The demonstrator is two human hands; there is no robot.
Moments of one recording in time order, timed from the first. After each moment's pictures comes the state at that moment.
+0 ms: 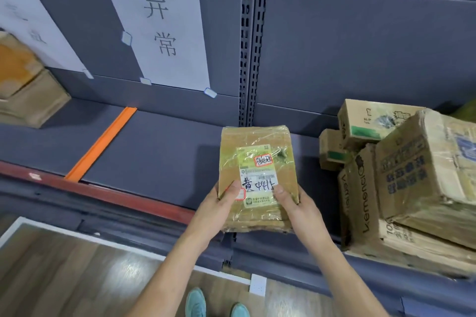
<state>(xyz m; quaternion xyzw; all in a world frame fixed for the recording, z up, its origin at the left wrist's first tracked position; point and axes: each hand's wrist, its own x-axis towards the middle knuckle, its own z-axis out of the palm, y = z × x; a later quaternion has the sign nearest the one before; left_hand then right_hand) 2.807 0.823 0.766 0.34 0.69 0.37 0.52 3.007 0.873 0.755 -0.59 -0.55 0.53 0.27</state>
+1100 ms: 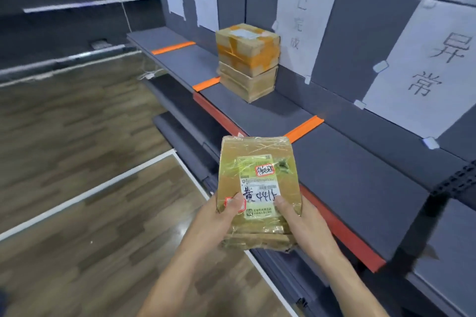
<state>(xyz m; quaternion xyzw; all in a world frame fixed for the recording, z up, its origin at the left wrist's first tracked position) 2.567 0.538 0.802 0.14 0.79 0.50 0.32 2.689 0.711 0.789 -0.34 -0.76 0.54 0.09</state>
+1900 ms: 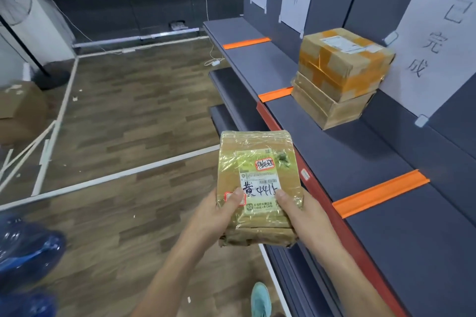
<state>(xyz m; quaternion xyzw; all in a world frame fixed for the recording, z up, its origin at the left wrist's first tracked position) 2.403 0.529 0.795 -0.03 0.80 0.54 0.25 2.467 0.730 0.782 -0.23 -0.78 0.58 0.00</state>
